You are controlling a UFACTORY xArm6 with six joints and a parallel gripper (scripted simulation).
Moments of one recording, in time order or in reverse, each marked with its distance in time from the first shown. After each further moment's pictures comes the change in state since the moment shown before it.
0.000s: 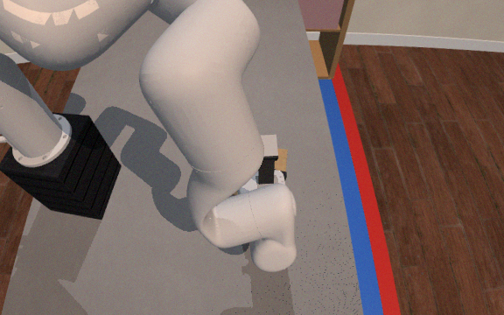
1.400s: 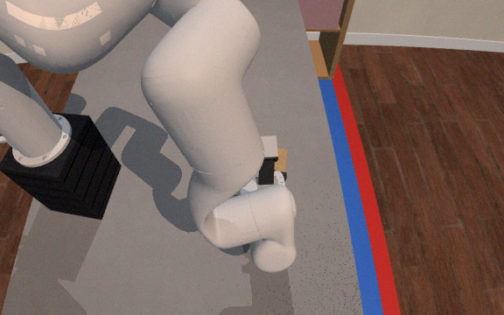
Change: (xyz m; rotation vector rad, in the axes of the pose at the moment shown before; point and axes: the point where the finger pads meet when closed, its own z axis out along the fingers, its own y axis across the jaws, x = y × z) arm -0.003 0.000 0.002 0.000 0.000 0.000
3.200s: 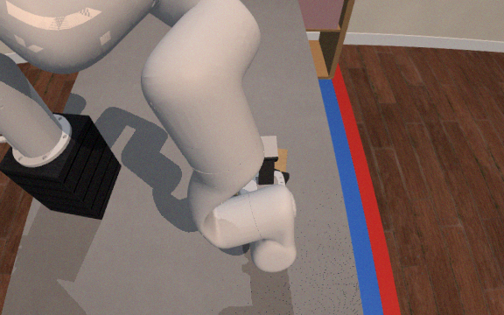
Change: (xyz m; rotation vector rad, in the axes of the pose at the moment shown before) arm 0.000 0.000 0.000 0.000 0.000 0.000
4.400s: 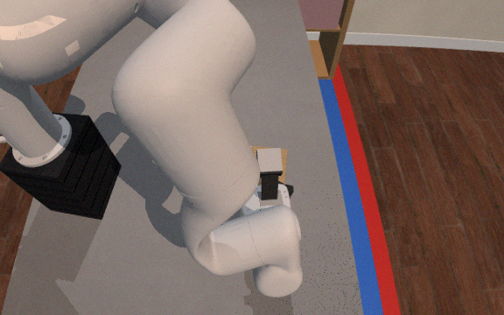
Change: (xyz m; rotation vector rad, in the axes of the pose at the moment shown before) arm 0.000 0.000 -0.049 0.000 0.001 0.000
